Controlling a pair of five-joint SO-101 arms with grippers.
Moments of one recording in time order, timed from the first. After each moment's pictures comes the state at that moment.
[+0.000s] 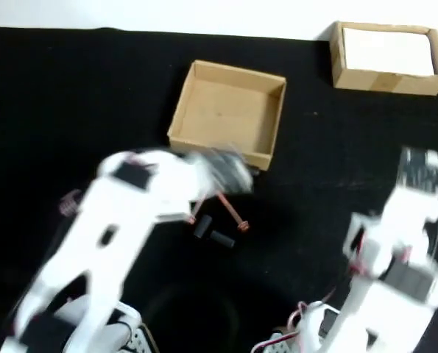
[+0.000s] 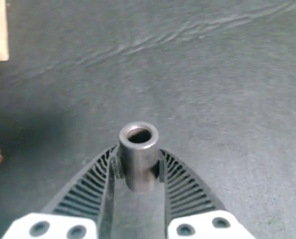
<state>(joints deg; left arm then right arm) 20.6 -20.2 26.7 78.1 -66.8 23.2 -68.7 48.5 80.2 13.8</state>
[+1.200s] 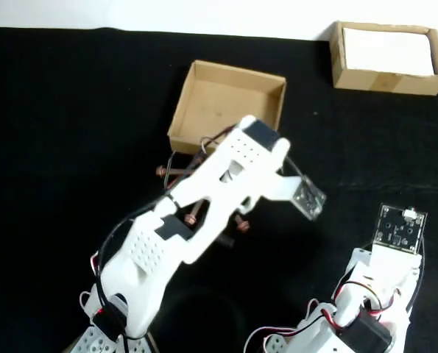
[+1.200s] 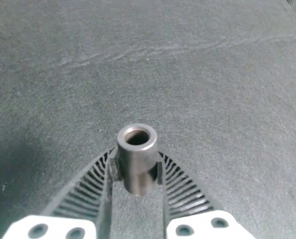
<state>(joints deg) 34.3 42.9 -37.6 99.5 -84.3 33.1 -101.4 72.7 73.2 27.2</state>
